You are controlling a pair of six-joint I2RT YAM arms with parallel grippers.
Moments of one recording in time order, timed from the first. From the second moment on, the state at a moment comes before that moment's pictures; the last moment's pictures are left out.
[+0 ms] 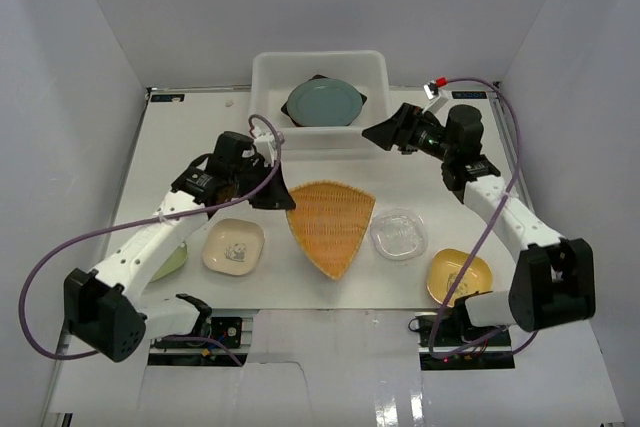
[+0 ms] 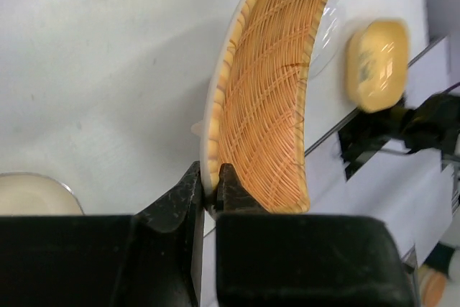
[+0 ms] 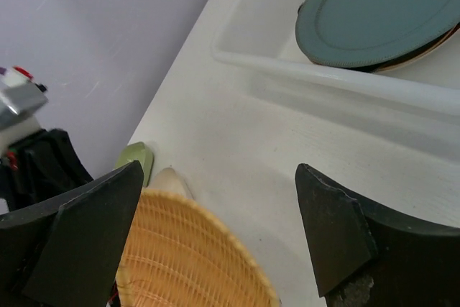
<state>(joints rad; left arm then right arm) -0.49 1.24 1.04 -0.63 0.44 -0.36 0.26 1.38 0.97 0.25 -0.63 0.63</state>
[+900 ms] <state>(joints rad) -0.29 2.14 1.93 -0.20 0.14 -0.65 0.38 1.09 0.71 0.15 -0.35 0.50</state>
